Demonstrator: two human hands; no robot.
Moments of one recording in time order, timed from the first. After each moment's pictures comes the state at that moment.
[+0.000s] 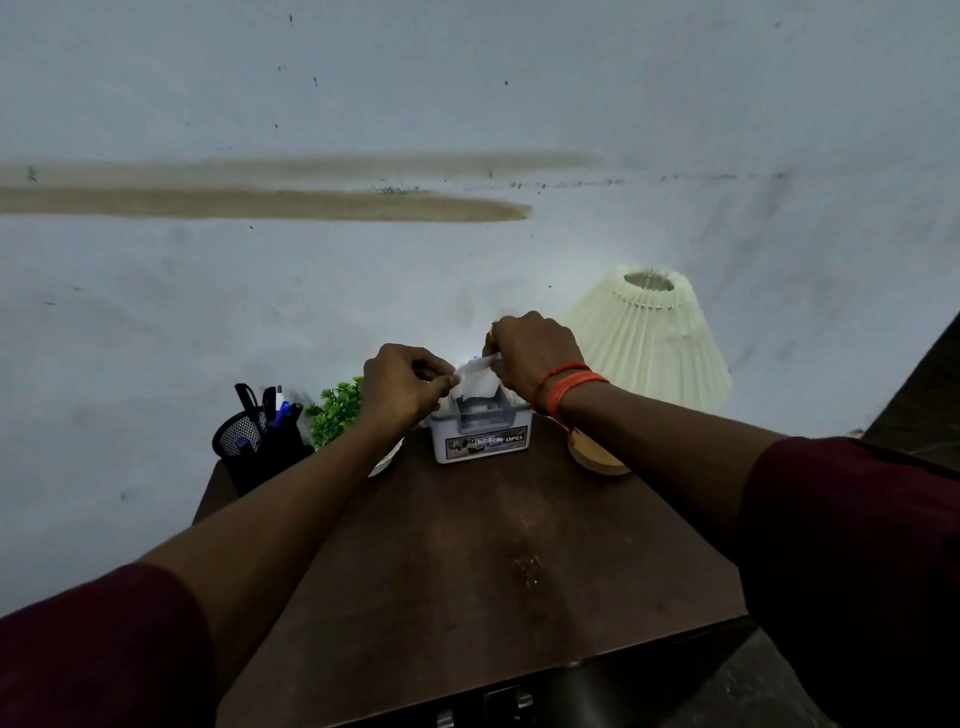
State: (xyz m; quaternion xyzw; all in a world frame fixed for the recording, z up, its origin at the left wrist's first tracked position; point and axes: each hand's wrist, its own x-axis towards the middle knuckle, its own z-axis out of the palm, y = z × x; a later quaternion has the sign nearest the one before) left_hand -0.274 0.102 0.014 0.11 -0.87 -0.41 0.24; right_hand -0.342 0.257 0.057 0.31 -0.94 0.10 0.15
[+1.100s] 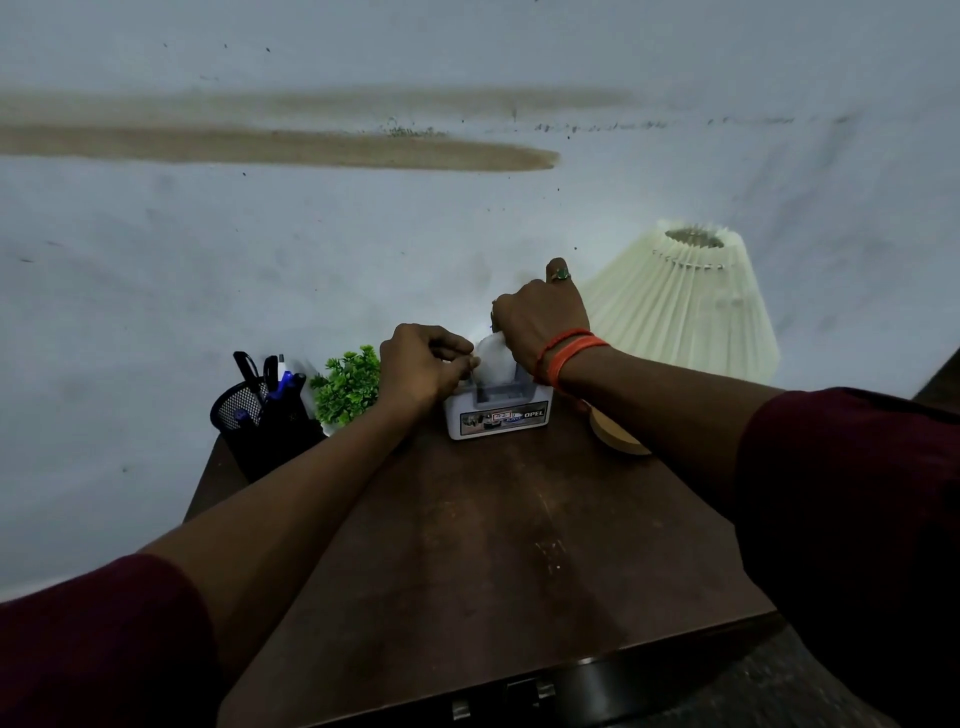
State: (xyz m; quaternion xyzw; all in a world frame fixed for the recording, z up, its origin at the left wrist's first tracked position) left_hand -0.294 0.095 -0.019 0.12 -0.84 -0.47 0.23; right_hand -0.359 0.234 0.038 0.34 -0.91 -0.08 0.22
